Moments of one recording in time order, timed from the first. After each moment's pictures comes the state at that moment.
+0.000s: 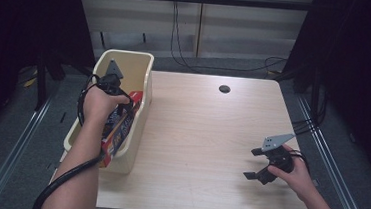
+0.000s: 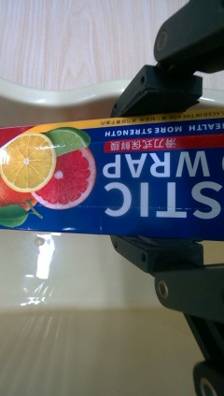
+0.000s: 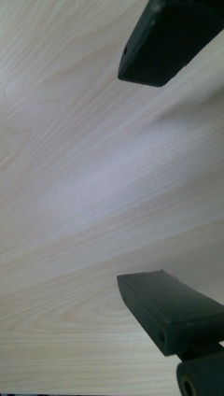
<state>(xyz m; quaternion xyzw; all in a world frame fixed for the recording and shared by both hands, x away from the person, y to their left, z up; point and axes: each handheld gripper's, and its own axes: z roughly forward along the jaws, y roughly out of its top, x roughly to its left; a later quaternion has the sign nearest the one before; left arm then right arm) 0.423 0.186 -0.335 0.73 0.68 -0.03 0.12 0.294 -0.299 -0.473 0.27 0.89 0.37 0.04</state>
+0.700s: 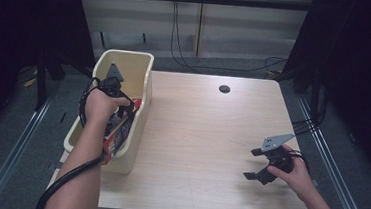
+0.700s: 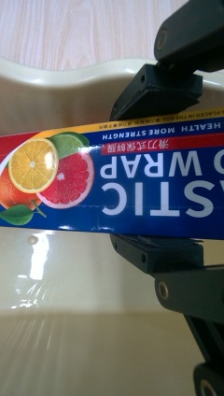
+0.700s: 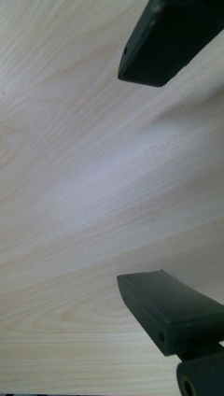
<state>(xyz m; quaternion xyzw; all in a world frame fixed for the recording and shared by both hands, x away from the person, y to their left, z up) 0.424 0.187 -0.345 0.72 0.68 -0.04 0.11 0.294 -0.299 -0.474 0.27 0.89 0.37 0.04</state>
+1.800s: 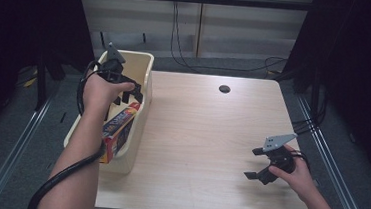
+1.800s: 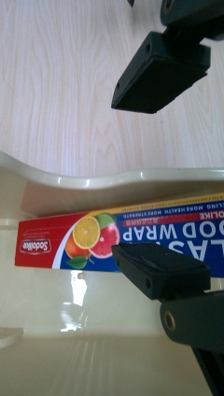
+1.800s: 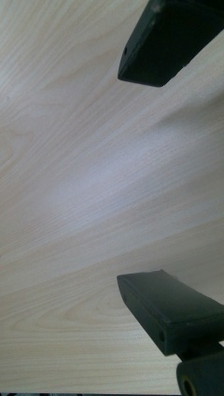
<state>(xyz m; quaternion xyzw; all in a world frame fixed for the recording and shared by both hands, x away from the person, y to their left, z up) 0.420 0.174 -0.292 0.73 0.65 -0.02 0.20 0.292 -0.301 -0.470 0.27 0.89 0.37 0.05</state>
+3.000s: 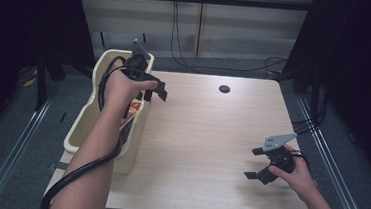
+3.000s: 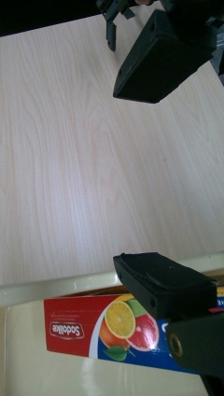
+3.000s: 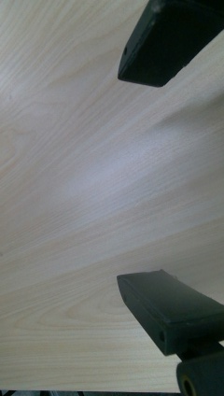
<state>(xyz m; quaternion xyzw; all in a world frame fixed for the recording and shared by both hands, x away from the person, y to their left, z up) 0.420 0.119 -0.281 0.78 0.58 -0.03 0.24 0.292 -0.300 -0.469 0.27 0.89 0.37 0.04</state>
